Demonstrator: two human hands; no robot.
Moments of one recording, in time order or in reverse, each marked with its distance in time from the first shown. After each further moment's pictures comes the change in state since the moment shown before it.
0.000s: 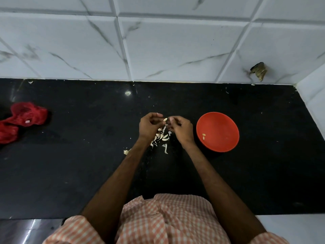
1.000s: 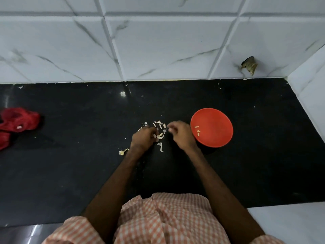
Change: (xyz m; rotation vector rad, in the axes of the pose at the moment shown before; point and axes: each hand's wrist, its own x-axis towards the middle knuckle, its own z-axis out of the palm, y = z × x) left_hand -0.010 -0.029 -0.008 1.059 -0.271 0.133; right_hand -0.012 0.021 -0.029 -0.515 -0.084 -0.249
